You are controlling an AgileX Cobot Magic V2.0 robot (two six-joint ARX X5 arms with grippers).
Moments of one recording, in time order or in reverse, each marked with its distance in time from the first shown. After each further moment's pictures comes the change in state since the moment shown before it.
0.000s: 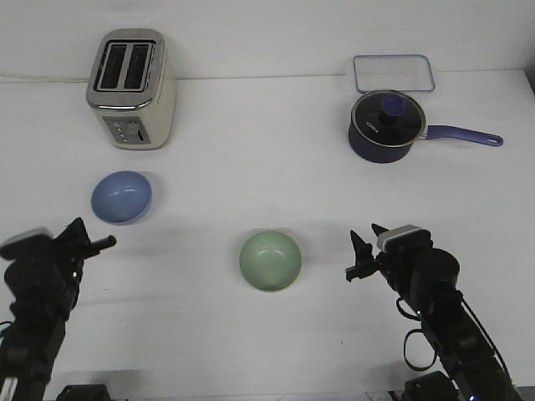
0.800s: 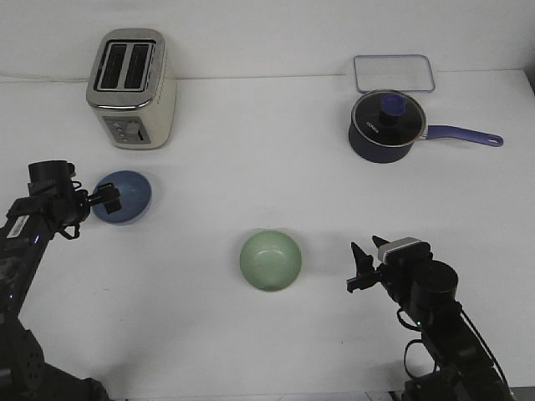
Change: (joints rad) left arm 0.177 0.874 0.491 -0.272 0.168 0.142; right arm -0.001 -0.063 -0.072 -0.006 0.000 0.008
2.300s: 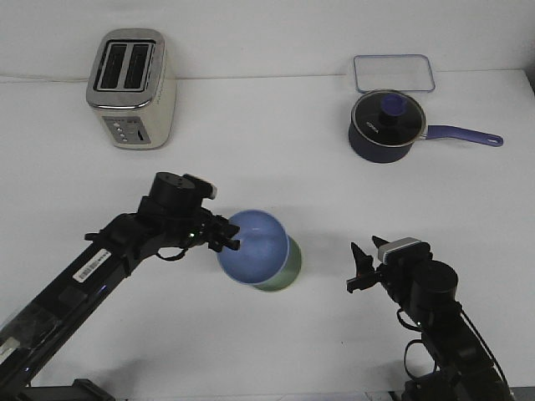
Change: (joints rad) left arm -0.730 -0.169 0.049 -0.070 0.322 0.017; right arm 0.000 0.000 0.000 -0.007 -0.002 0.000
